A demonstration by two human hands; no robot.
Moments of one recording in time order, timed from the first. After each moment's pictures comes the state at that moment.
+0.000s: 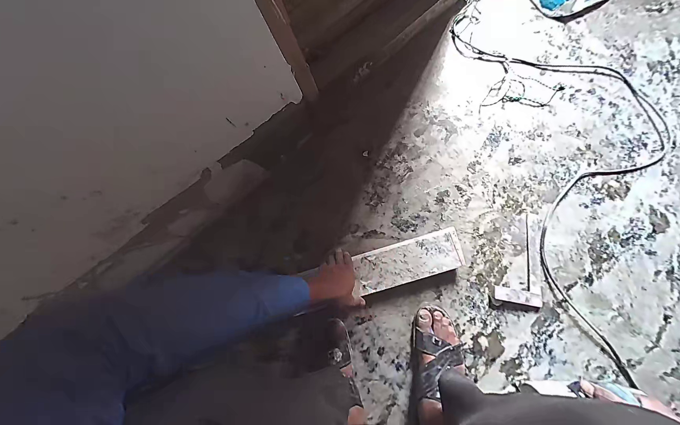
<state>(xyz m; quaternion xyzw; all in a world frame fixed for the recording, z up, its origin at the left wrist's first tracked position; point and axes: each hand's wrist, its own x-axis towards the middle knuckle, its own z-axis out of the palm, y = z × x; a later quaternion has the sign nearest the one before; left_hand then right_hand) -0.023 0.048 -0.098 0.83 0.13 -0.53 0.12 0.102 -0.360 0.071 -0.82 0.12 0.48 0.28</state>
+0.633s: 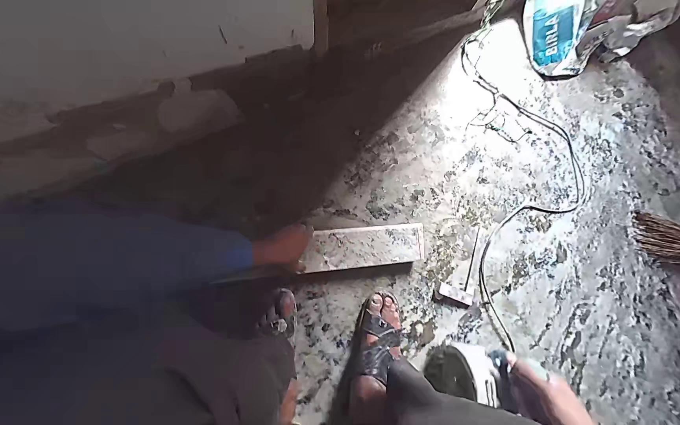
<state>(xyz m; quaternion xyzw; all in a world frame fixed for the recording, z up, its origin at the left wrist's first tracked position) -0.051 0.082 -0.104 0.88 0.05 -0.43 0.19 0.106 -0.393 0.034 -0.84 0.22 0.46 0.17</state>
